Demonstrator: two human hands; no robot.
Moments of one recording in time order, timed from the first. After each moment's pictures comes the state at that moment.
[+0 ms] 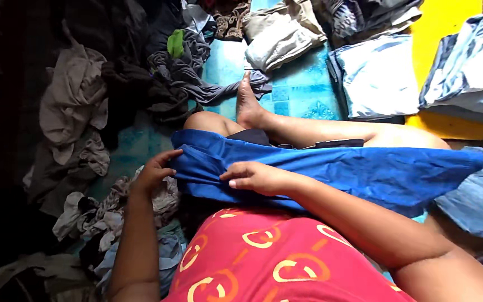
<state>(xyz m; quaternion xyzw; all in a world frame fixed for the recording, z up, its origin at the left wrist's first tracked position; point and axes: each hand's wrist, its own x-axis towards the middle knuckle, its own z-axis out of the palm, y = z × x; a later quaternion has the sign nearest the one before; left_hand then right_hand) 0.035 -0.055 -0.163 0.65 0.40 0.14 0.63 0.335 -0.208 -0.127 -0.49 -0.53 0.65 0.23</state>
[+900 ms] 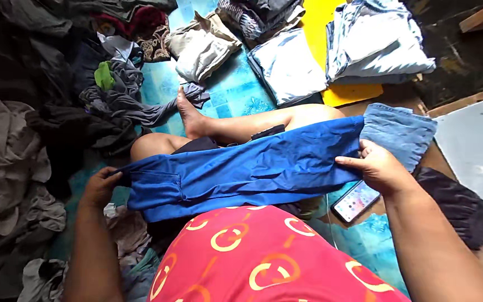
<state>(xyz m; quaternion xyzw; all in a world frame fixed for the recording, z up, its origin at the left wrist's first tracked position) 0.055 0.013 -0.195 0.63 0.50 0.15 0.58 0.534 -0.469 -0.145 -0.76 -0.11 0.34 0.53</state>
